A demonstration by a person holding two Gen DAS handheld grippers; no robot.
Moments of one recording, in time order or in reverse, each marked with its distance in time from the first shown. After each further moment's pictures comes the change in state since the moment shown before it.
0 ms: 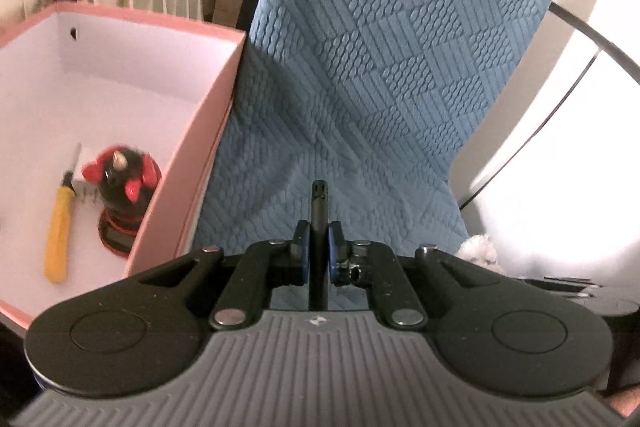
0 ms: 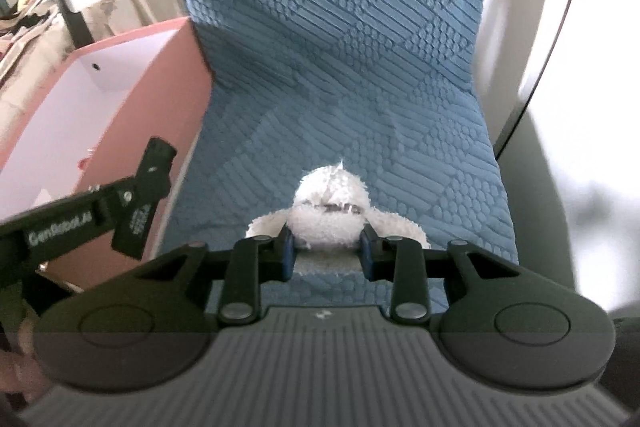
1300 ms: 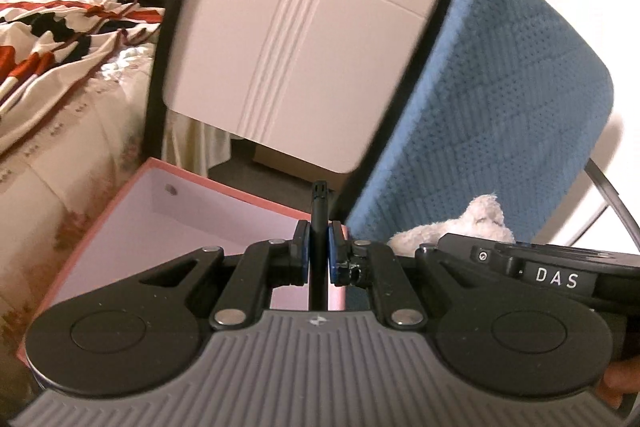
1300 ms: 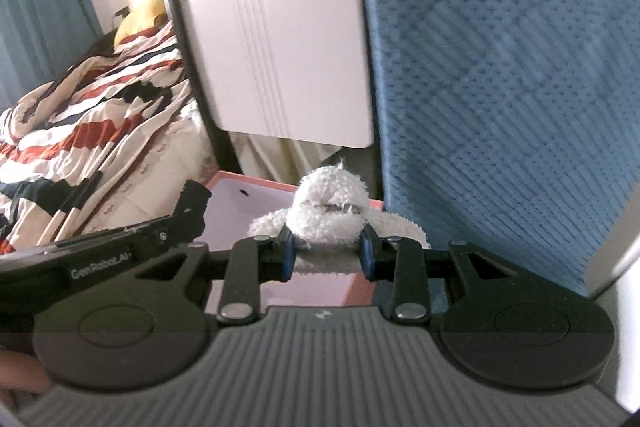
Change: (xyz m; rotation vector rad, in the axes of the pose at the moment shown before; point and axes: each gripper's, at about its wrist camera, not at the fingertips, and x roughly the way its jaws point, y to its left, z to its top) left arm -0.121 0.116 0.155 -0.038 -0.185 0.056; right arm -0.055 0.165 0.143 -0.151 -0.203 0.233
